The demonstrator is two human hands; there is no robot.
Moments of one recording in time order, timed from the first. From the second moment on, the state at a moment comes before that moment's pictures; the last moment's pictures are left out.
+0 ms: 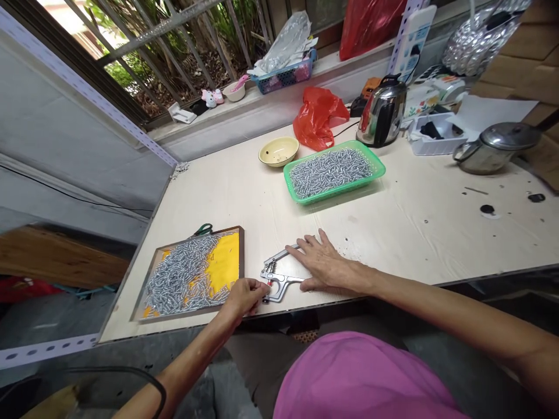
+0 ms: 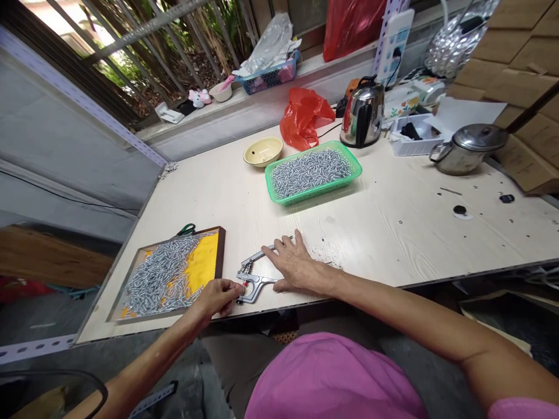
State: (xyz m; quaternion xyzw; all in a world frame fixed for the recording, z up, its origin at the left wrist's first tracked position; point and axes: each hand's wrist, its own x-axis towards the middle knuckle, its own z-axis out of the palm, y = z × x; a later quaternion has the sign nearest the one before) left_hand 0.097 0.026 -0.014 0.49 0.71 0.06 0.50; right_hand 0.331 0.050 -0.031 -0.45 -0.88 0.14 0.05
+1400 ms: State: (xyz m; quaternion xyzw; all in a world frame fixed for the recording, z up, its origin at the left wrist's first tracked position) left_hand 0.138 0.027 -0.037 0.90 0.42 0.07 0.08; right_hand 0.346 0.040 -0.019 -0.46 -0.87 0.17 0.09
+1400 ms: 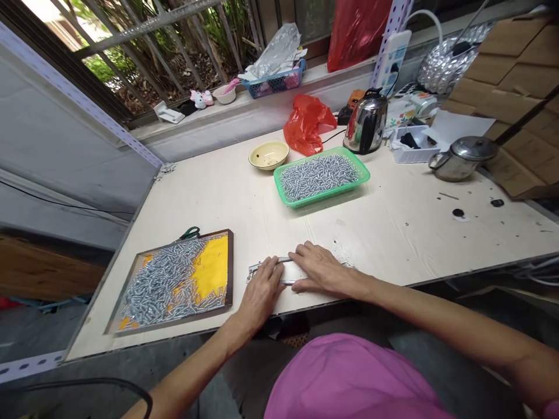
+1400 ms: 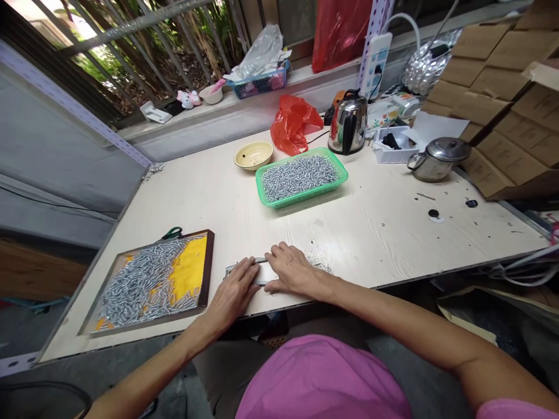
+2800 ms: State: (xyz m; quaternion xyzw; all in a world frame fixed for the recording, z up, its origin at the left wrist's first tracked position) left_hand 0.064 0.067 -0.020 0.73 0.63 0.26 0.02; right_hand 0.355 0.151 0.039 -0.52 -0.78 0.00 0.34
